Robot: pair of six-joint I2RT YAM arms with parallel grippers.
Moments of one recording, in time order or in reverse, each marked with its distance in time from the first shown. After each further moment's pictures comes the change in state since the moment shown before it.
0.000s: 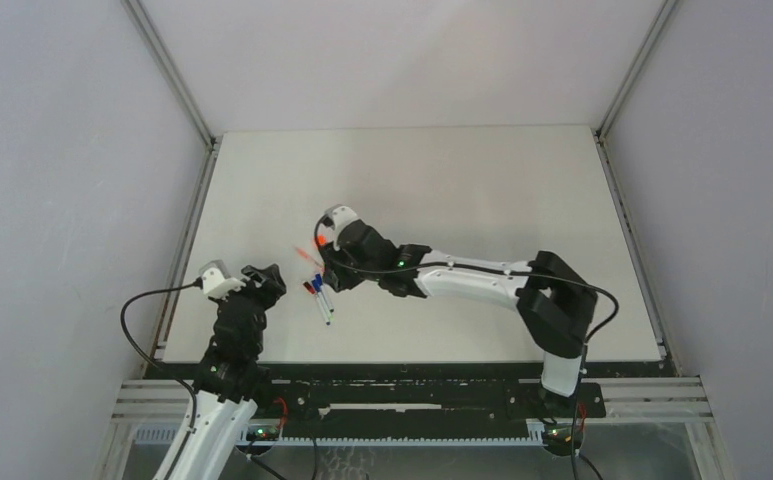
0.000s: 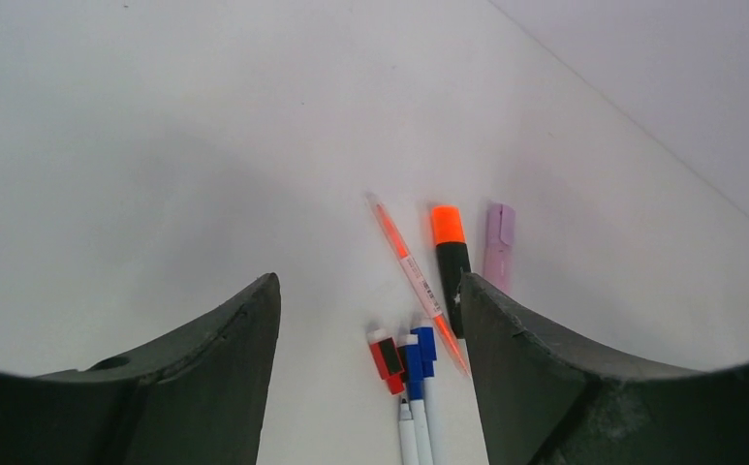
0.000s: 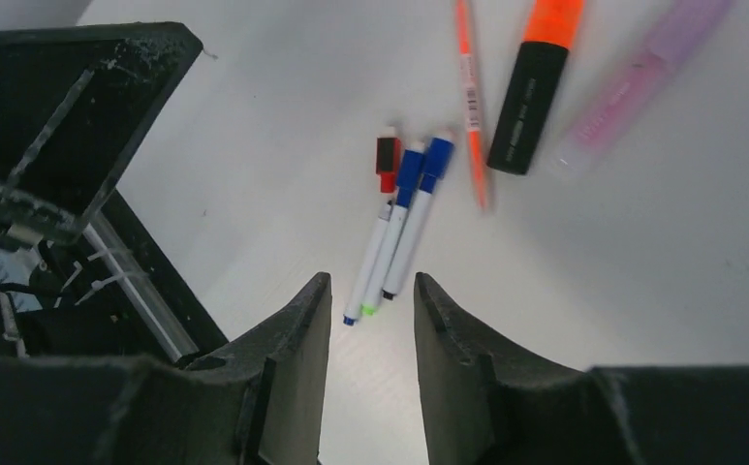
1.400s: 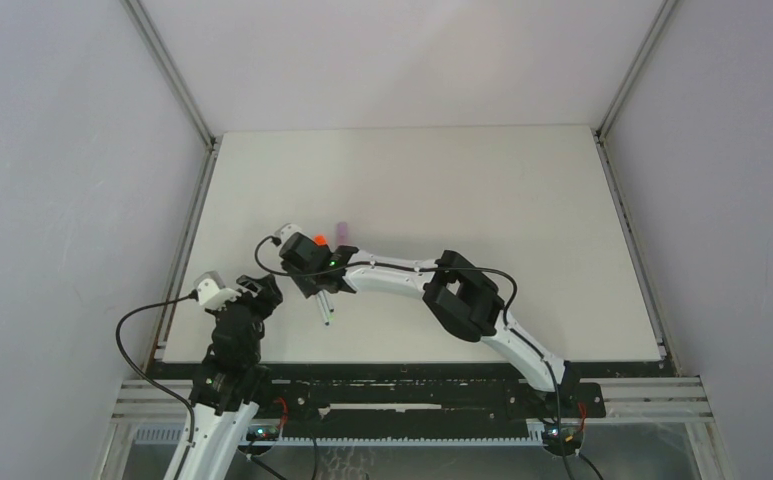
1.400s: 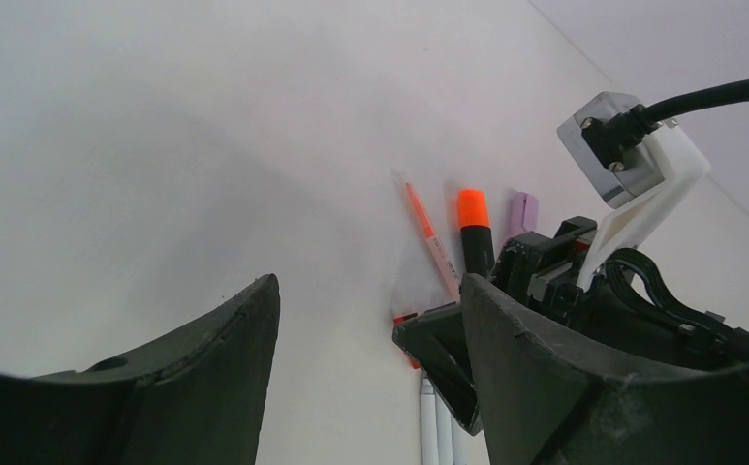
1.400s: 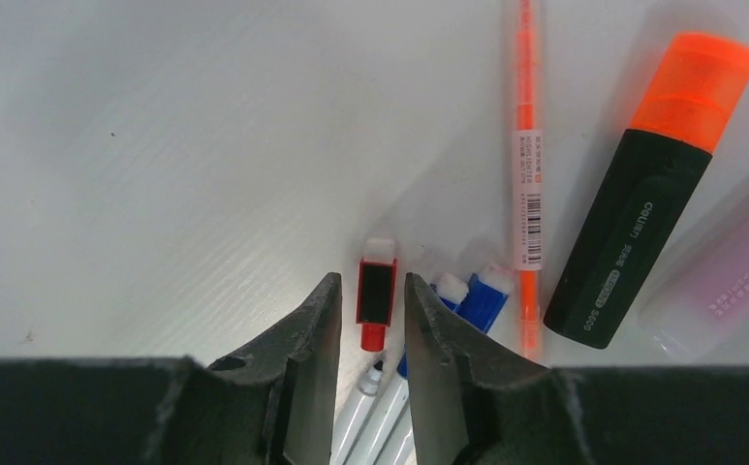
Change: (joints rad) left arm 0.000 -0.178 -0.001 -0.225 -0.038 -0.071; right arm 0.066 0.620 0.671 -0.269 0.106 -0.148
